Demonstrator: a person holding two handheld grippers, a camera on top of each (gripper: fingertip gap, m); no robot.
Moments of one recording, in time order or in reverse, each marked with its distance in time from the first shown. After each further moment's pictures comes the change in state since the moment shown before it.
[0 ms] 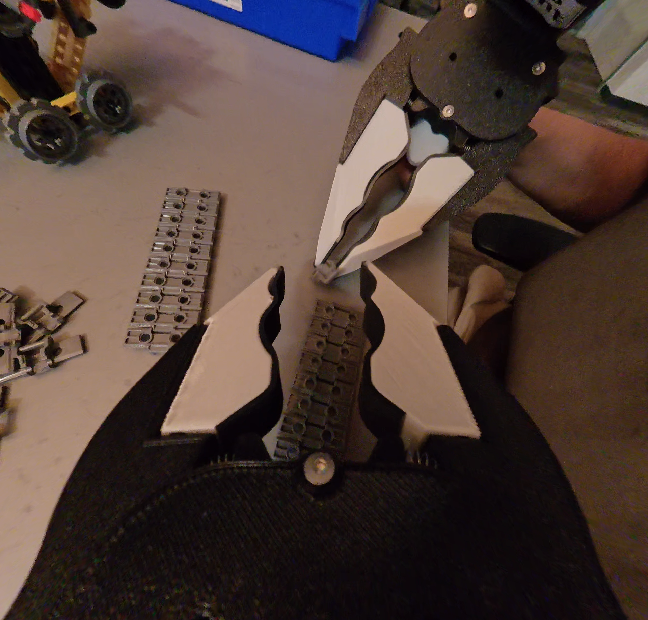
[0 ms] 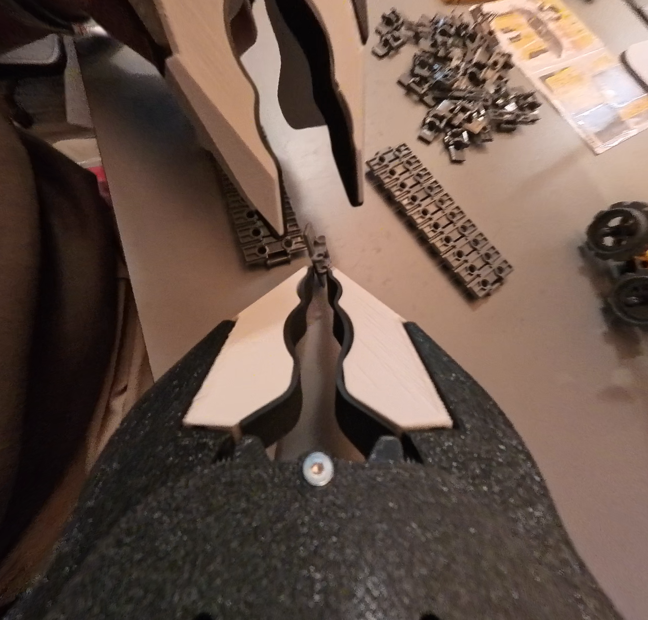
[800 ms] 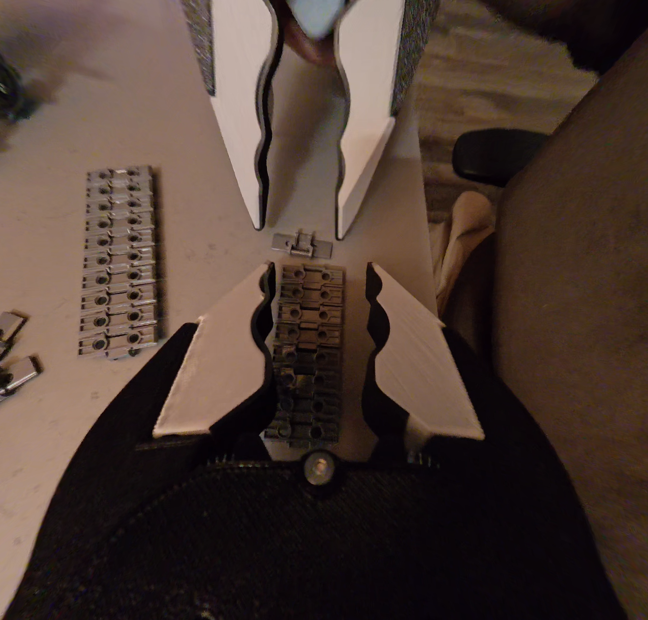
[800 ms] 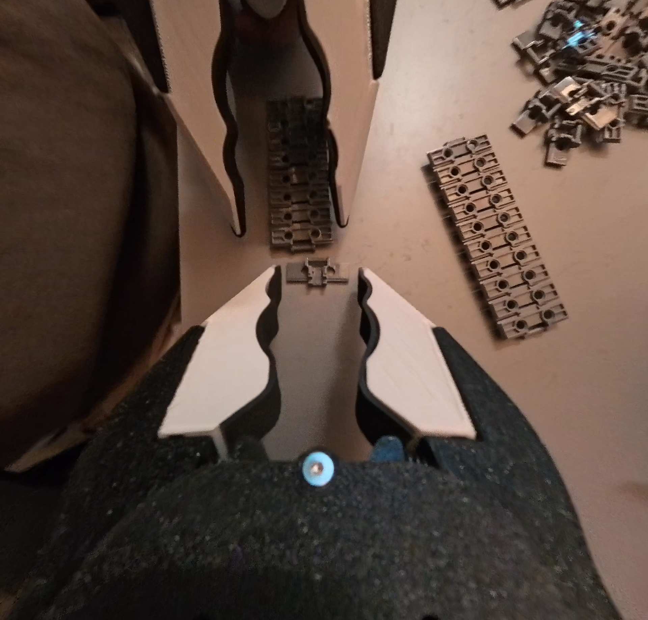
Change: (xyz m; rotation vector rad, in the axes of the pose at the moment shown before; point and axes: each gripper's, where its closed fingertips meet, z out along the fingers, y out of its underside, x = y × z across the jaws) left arm 0.019 0.031 0.001 -0.119 0.111 0.170; right arm -0.011 0.001 -0.003 -0.168 -0.352 -0.070
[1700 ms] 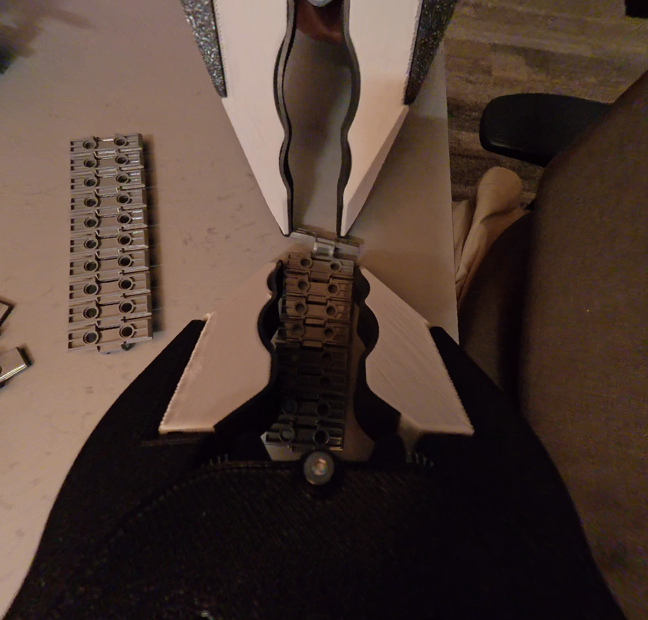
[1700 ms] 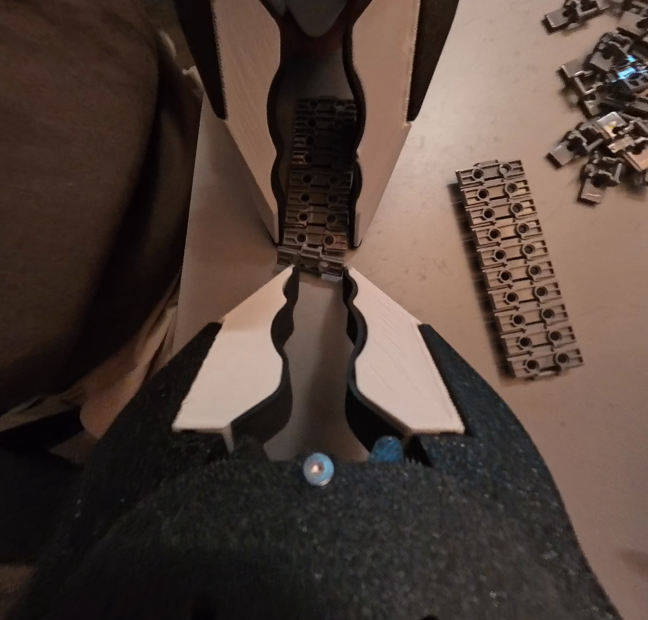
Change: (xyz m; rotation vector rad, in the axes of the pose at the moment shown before) left arm -0.006 0.013 0.011 -0.107 -0.034 -0.013; right arm -0.006 0.000 0.009 0.007 -0.081 -0.111
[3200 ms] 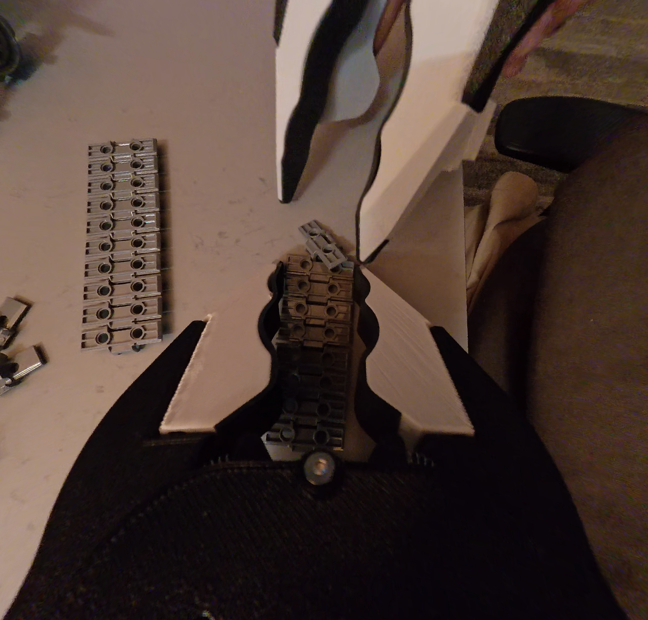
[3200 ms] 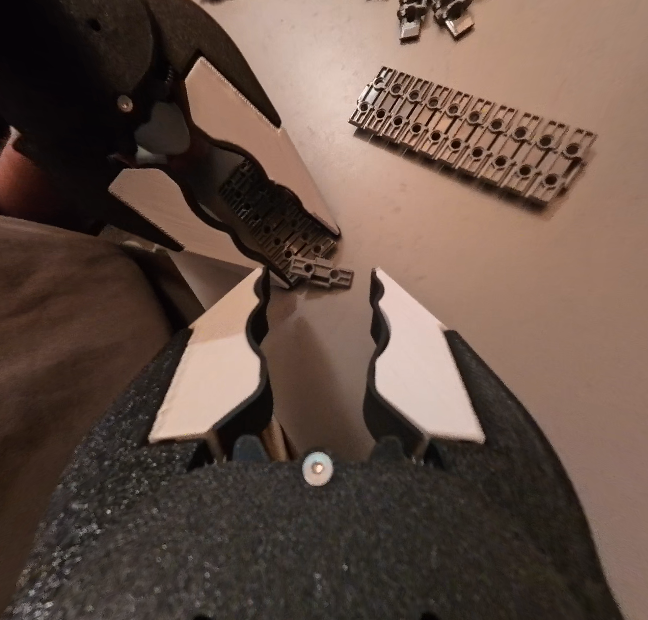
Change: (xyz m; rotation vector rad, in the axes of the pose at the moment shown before) left arm -0.005 -0.002 0.002 0.002 -0.040 0.000; right arm 0.005 -0.006 -0.010 0.118 0.263 0.768
